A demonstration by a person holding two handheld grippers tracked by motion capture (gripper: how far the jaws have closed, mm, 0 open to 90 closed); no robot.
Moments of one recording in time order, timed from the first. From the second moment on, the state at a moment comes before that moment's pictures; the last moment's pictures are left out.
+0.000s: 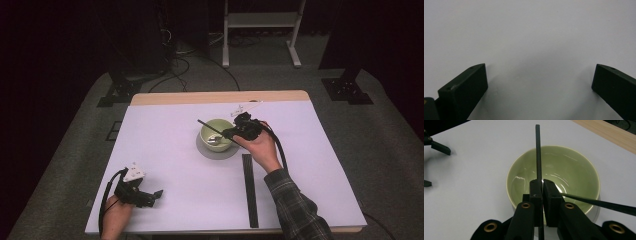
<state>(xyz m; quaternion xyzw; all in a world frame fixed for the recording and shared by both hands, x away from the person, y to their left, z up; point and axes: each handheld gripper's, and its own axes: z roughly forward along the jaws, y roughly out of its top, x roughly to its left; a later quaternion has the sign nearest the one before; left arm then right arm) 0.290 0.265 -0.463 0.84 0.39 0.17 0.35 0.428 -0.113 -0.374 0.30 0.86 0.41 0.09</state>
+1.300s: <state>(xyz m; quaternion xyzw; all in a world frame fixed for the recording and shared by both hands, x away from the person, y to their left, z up) 0.290 0.265 -0.463 0.84 0.39 0.17 0.35 0.440 -0.073 -0.386 0.31 0.86 0.39 0.07</state>
